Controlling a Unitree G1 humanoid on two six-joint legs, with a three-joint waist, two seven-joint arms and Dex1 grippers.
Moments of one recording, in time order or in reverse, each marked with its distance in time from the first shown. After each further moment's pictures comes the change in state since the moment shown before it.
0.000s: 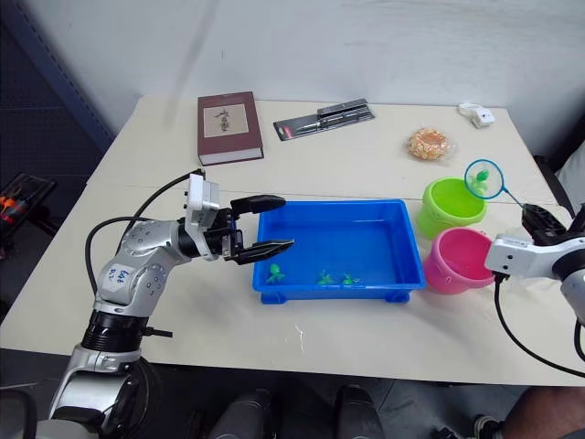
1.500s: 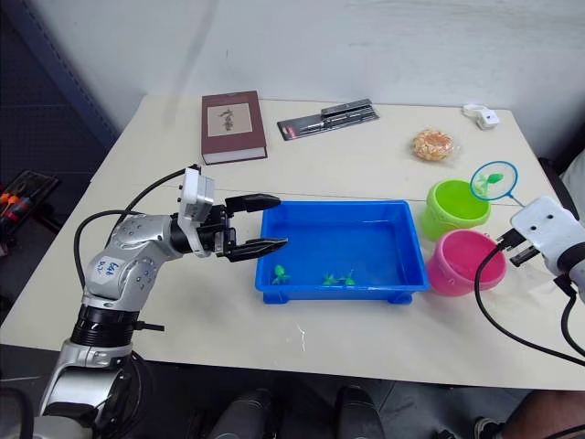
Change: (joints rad) left arm -0.022 0.041 0.014 -0.008 -0.013 0.072 -0.020; right arm -0.101 0.057 -0.006 -0.022 0.442 0.231 0.208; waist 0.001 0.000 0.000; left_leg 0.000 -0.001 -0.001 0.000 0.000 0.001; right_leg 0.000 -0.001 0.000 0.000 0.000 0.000
